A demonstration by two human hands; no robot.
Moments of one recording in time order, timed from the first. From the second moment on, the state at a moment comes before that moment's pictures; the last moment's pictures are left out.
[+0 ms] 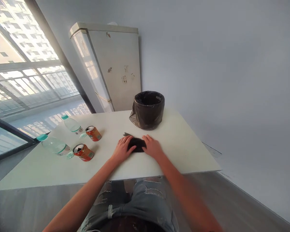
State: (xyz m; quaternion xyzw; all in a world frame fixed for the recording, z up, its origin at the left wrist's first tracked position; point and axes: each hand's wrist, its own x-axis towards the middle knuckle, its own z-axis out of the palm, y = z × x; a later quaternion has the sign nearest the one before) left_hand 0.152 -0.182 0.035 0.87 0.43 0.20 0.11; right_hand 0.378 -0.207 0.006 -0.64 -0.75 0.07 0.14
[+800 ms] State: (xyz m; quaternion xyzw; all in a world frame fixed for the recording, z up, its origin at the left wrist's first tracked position) left_hand 0.135 -0.162 -0.020 0.90 0.42 0.08 0.07; right_hand 0.384 -0.205 -0.001 -0.52 -0.85 0.07 0.12
